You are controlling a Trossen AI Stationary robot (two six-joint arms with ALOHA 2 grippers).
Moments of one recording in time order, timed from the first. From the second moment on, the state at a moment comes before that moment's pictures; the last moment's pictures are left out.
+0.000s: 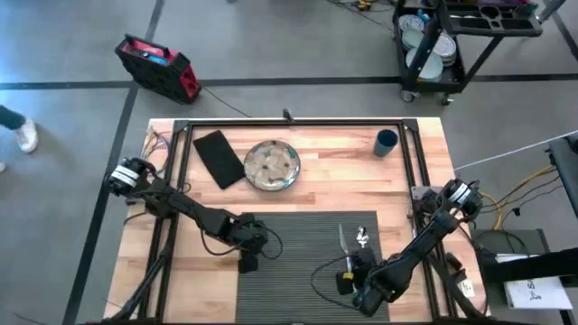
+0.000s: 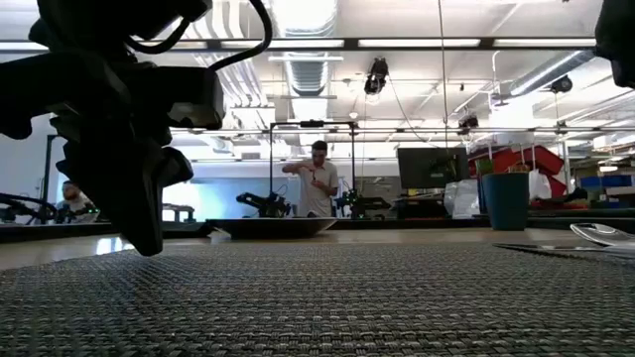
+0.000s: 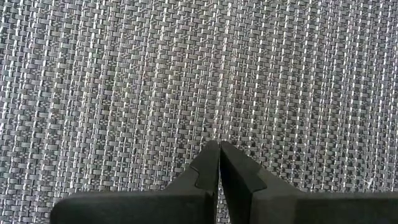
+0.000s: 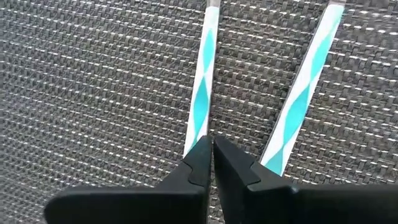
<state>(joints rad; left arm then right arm) -0.41 1.66 0.86 -0.32 -0.07 -0.57 0.81 1.86 1.20 -0.76 0.22 2.15</state>
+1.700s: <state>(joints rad) -0.41 1.66 0.86 -0.32 -0.07 -0.56 0.86 1.86 1.17 -0.75 0.22 2.16</state>
